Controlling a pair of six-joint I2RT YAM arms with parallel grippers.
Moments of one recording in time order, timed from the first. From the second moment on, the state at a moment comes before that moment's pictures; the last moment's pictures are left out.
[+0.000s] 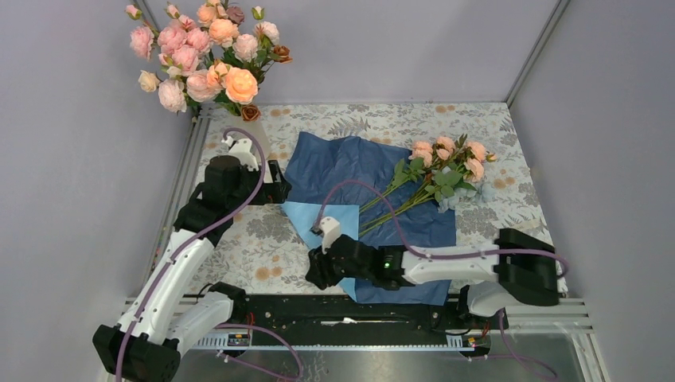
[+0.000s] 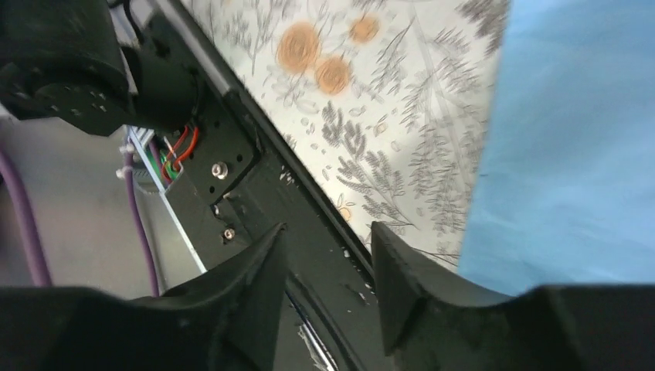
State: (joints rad) left arm -0.30 0.89 0.90 -0.53 0.09 -0.32; right arm 1.34 1.53 0.81 0.12 0.08 0.63
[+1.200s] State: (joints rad) left arm -0.30 0.98 0.90 -0.53 0.15 -0.34; right arm 0.71 1.42 0.32 0.54 -0.39 0.97
